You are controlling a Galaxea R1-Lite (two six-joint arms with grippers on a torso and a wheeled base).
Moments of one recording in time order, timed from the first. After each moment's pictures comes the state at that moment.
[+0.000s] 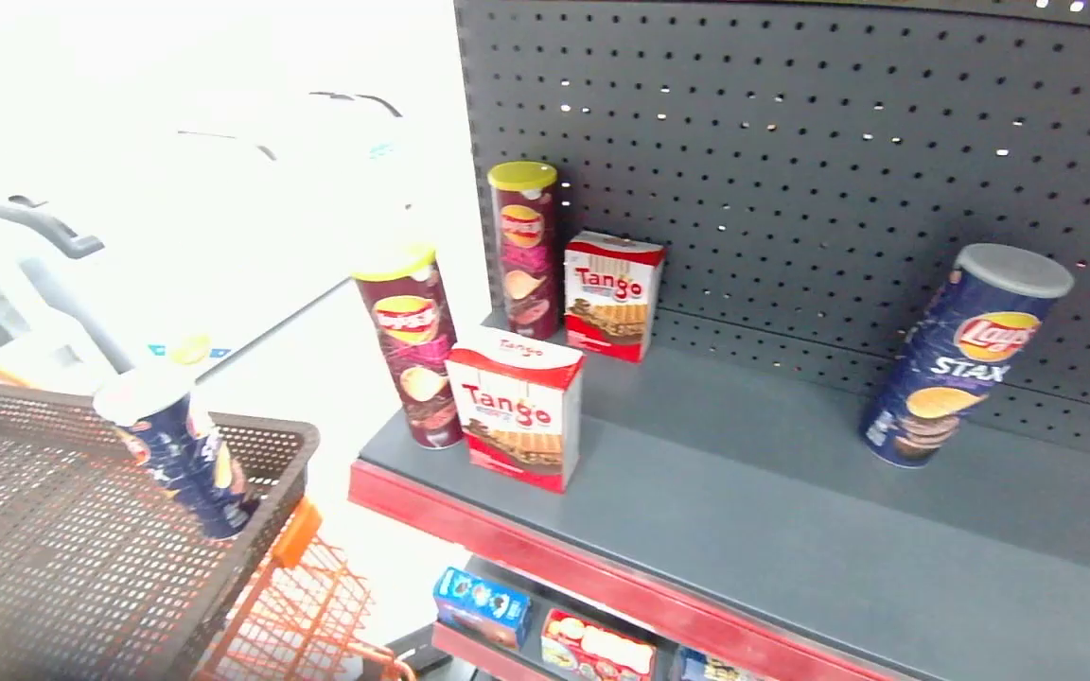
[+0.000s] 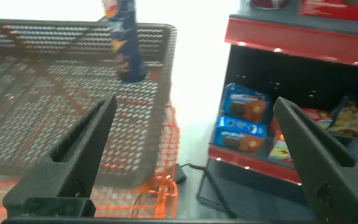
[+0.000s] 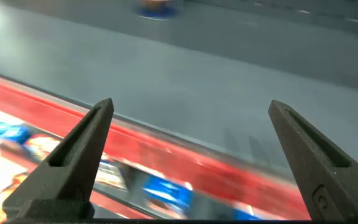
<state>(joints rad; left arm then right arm) 0.00 0.00 0.00 0.00 -0.04 0.01 -0.01 0.01 0.00 0.00 0.00 -0.01</state>
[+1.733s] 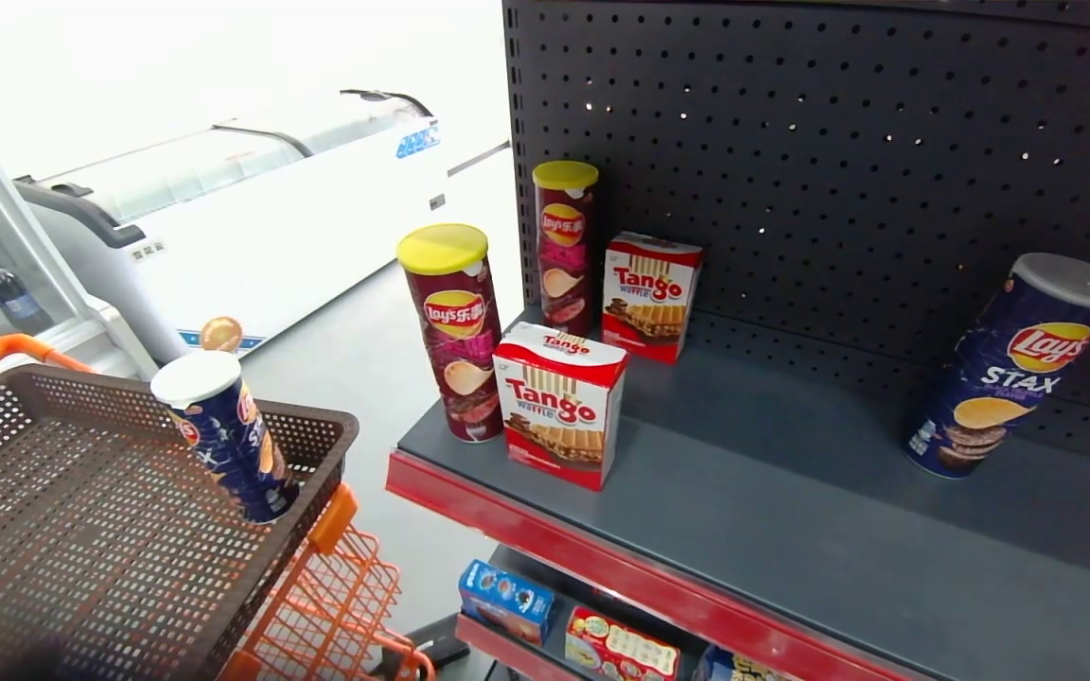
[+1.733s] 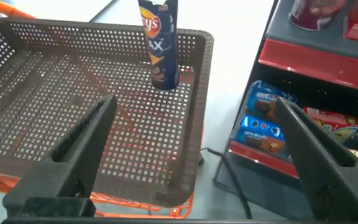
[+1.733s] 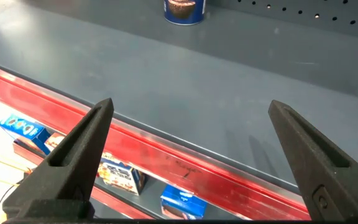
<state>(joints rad) 0.07 0.52 -0.28 -0.10 -0.04 0.04 -0.01 0.01 0.00 0.00 0.00 -0.01</state>
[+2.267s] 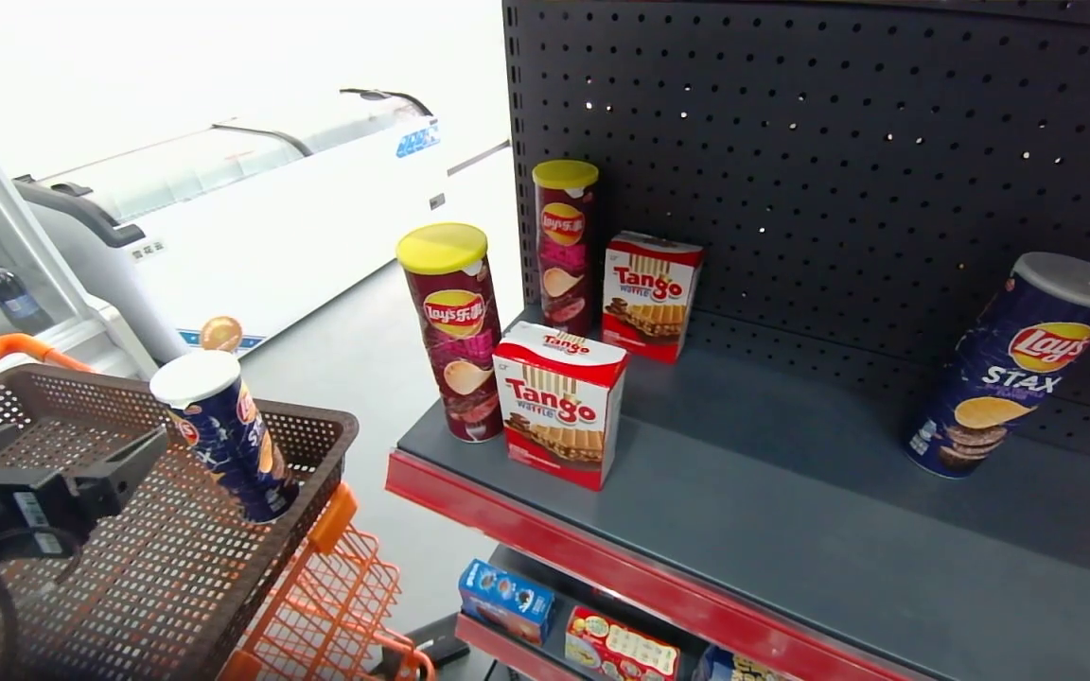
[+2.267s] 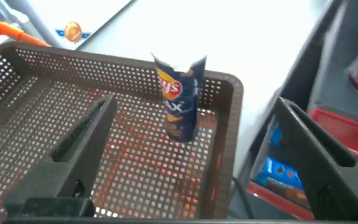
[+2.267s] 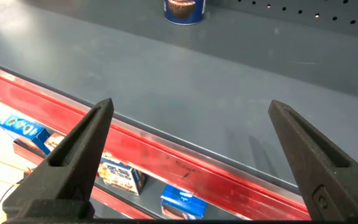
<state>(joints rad) 0.09 1.14 -0.34 -0.67 0.03 0.03 -0.01 0.01 0.00 0.00 0.00 -0.01</state>
